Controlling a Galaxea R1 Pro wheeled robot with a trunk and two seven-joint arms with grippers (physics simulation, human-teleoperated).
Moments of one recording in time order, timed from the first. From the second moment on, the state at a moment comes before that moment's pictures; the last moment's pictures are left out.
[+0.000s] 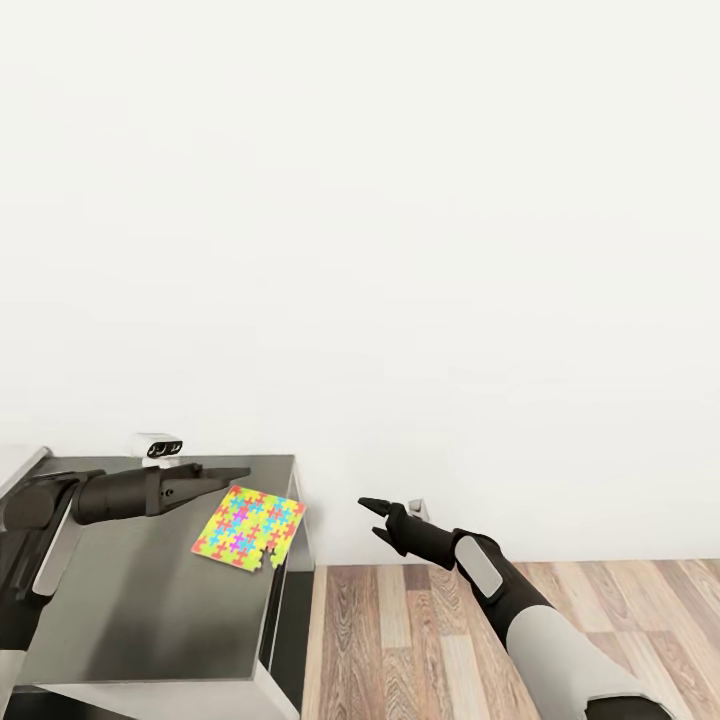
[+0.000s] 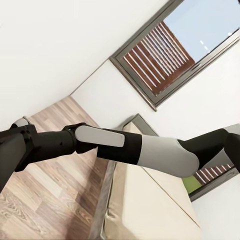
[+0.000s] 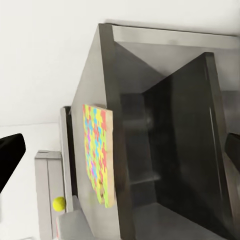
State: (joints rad) left arm -0.54 0.34 0.12 -1.41 0.33 1.00 -1.57; right arm -0.71 0.08 0.04 -0.48 -0.78 0.63 0.60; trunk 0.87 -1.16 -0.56
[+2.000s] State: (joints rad) left arm -0.54 0.34 0.12 -1.41 0.32 1.00 -1.57; right arm -0.71 0.11 0.04 -0.48 -0.74 0.63 0.60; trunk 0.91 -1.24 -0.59
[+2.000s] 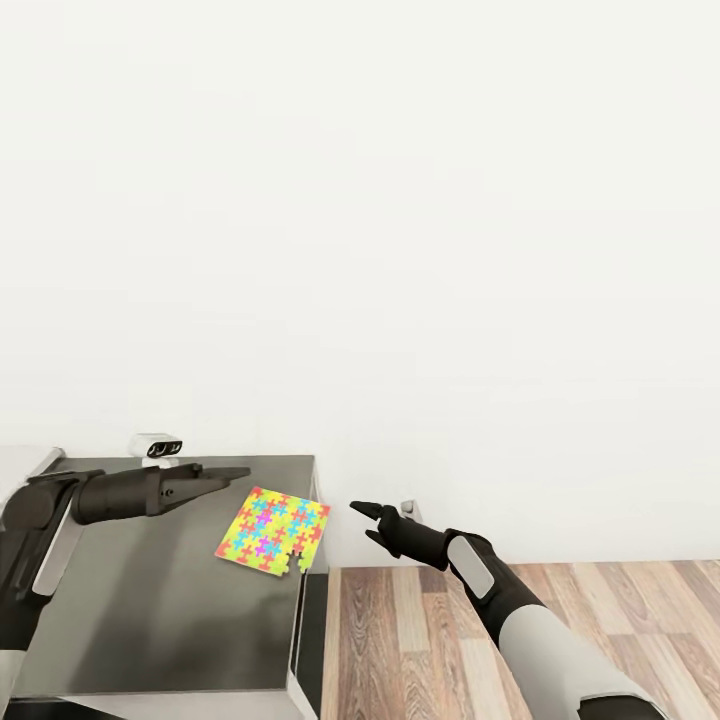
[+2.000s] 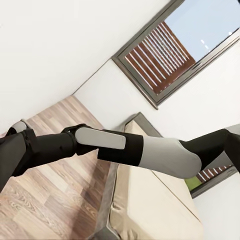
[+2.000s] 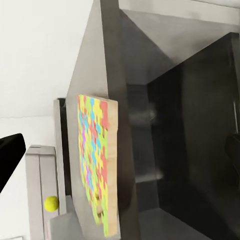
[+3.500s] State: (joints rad) left arm -0.54 0.34 0.12 -1.41 0.32 0.99 -1.57; right arm -0.72 0.11 0.04 -0.48 -0.74 0.63 0.60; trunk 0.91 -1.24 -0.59
